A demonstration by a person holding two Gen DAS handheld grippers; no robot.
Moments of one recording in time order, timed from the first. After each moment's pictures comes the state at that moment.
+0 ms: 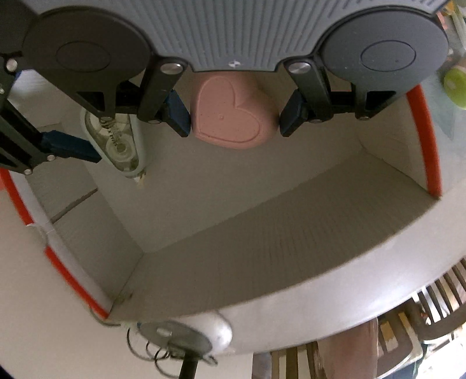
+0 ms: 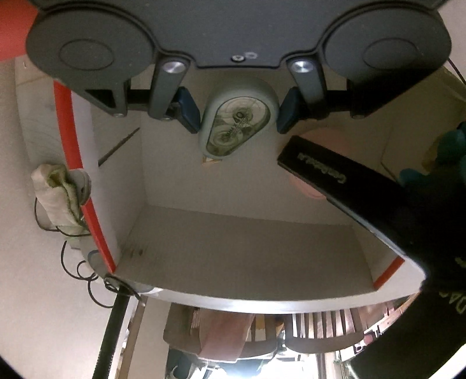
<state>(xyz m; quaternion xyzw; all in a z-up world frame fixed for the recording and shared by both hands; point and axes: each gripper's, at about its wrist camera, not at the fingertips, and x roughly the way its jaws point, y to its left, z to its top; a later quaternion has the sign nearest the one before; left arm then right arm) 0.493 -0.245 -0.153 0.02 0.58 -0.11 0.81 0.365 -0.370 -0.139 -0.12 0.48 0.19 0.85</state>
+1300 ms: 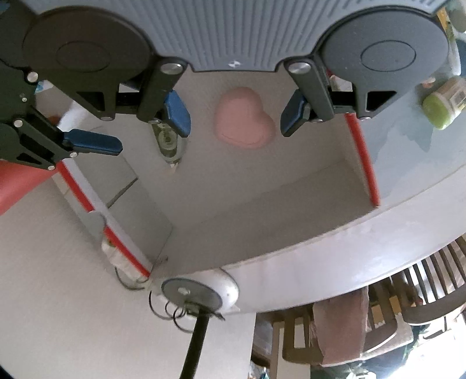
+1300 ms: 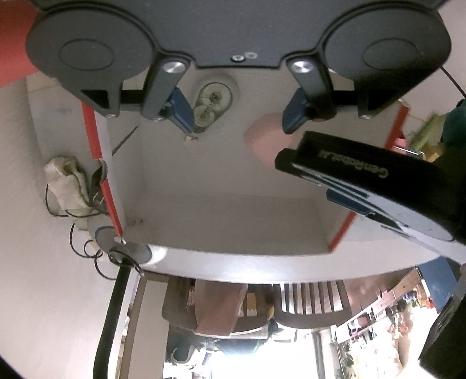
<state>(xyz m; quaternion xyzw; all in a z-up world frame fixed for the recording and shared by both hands) 0.435 -0.232 -0.100 -0.01 0.52 -0.12 0.85 0.347 -0.360 -0.065 -0.10 0.45 0.21 0.87</state>
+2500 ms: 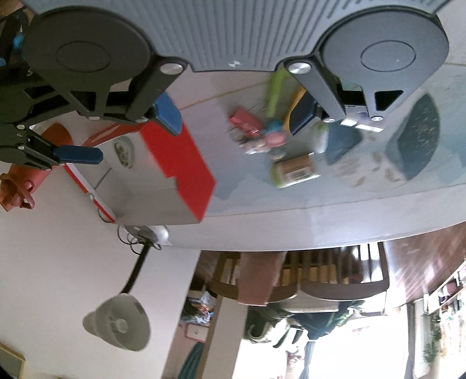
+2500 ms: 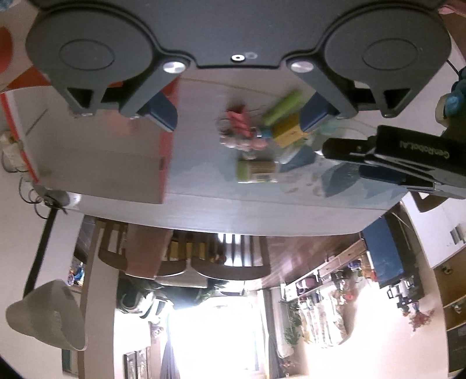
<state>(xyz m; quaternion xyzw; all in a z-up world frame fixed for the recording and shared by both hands) 0.214 -0.022 -0.024 -0.09 0.39 -0.05 0.92 0.218 -0.223 -0.024 -0.07 0.35 0.30 0.88</state>
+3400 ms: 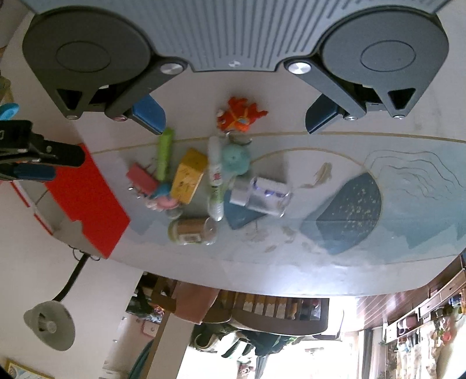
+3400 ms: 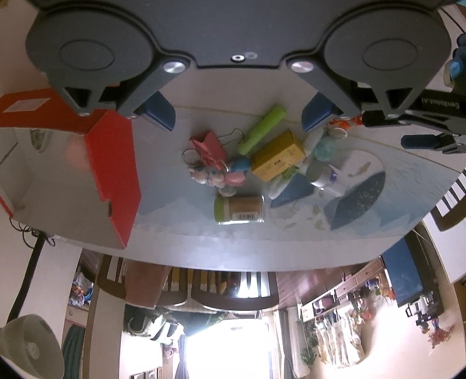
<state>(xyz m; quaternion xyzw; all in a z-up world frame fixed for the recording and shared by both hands) 0.154 0.088 -0.135 -0.13 0.40 0.02 0.91 0.194 -0.147 -0.094 -0.08 0.39 0.25 0.88</state>
